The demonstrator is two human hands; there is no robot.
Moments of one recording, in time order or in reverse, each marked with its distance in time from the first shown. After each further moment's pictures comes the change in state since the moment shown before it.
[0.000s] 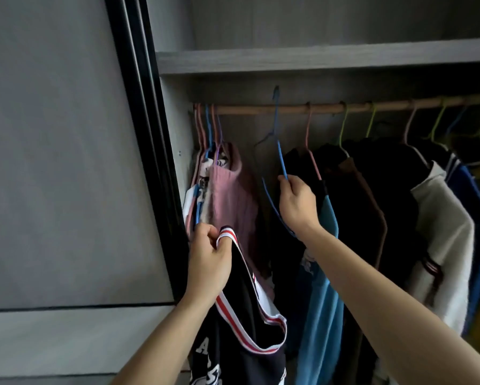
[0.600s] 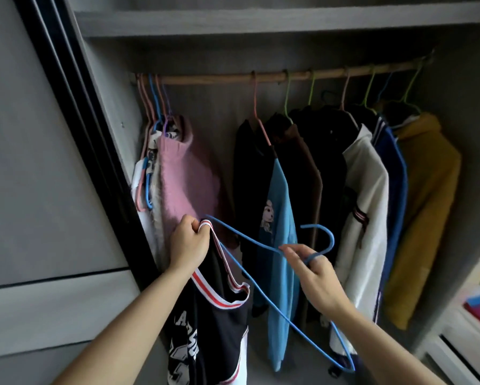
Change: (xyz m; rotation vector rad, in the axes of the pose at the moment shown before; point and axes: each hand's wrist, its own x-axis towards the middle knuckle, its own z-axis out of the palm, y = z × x) left_hand -0.032 -0.023 0.042 0.349 -0.111 -0.081; right_hand -0.172 0.123 -0.134 -0.031 -0.211 0.036
